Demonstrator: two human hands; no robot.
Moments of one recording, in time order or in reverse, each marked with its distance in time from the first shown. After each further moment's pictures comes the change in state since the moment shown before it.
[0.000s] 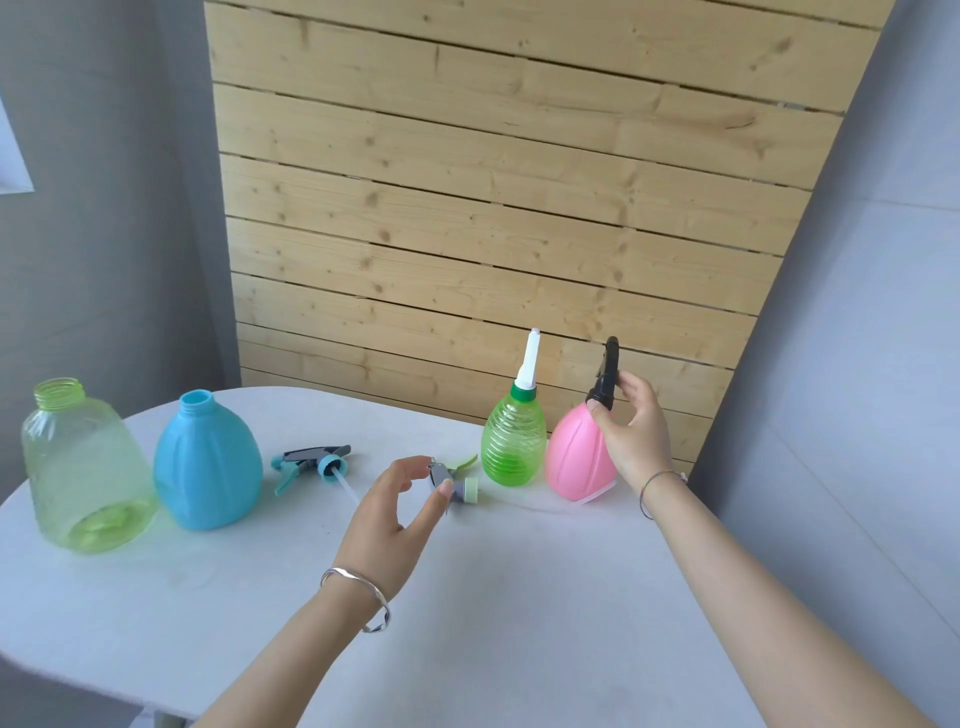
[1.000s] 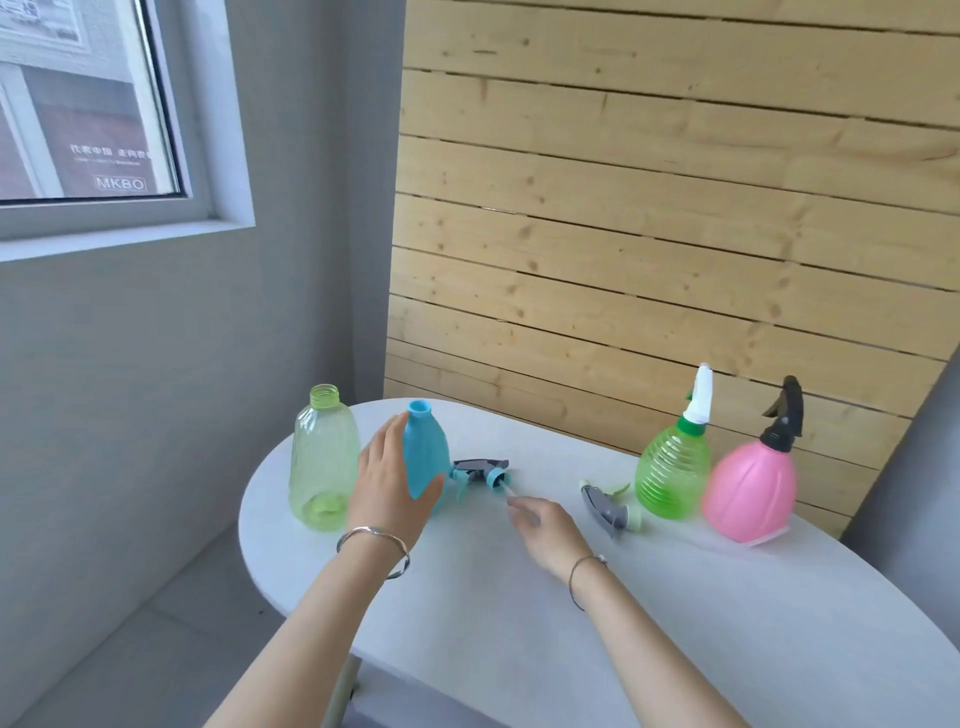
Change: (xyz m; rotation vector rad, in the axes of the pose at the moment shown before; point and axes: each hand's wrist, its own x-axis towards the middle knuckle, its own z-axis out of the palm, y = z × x) left_hand 0.019 -0.056 -0.161 0.357 0.253 -0.036; right_hand -0.144 -0.060 0.197 -0.254 -0.743 0.147
